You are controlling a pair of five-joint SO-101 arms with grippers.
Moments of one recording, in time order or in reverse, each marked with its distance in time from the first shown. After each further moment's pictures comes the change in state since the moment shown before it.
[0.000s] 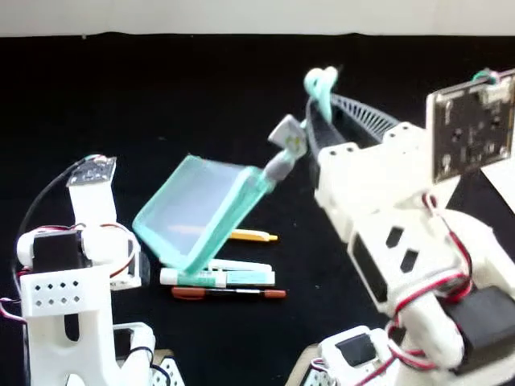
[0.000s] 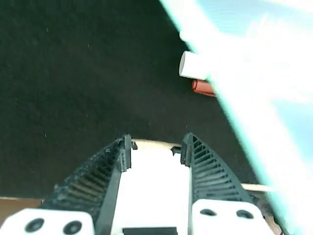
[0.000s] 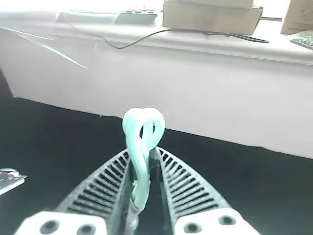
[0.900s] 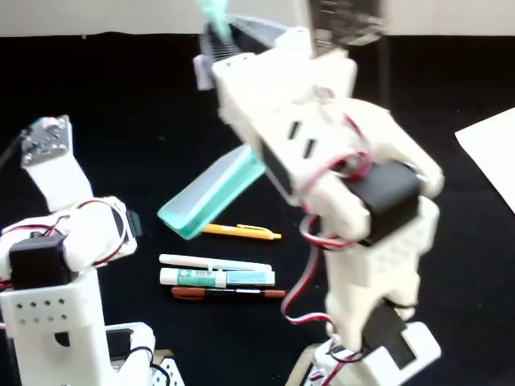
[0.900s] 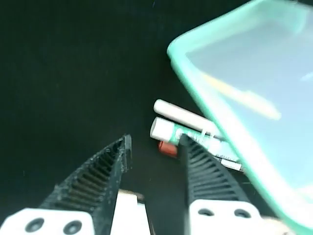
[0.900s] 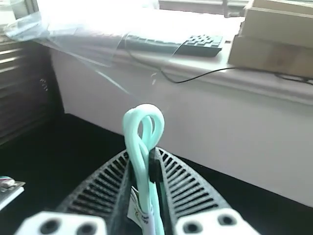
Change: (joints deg) left arm 0.0 0.0 -12.4 -4.8 12.9; right arm -14.1 33.9 -33.3 -4.0 -0.1
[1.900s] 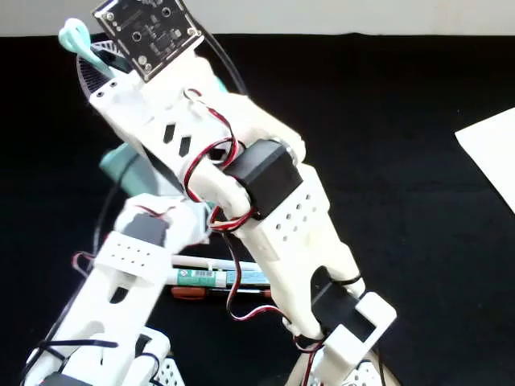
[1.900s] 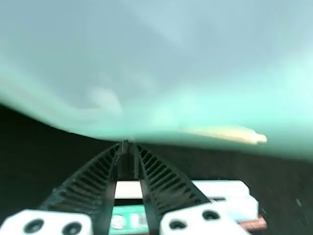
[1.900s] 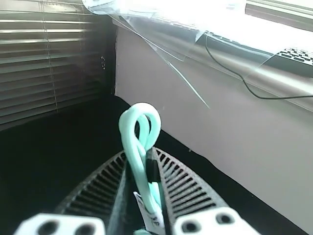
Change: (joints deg) left arm 25.3 15.7 27.8 -49.1 0.4; right arm -13.7 12.1 -1.7 -12.3 7.6
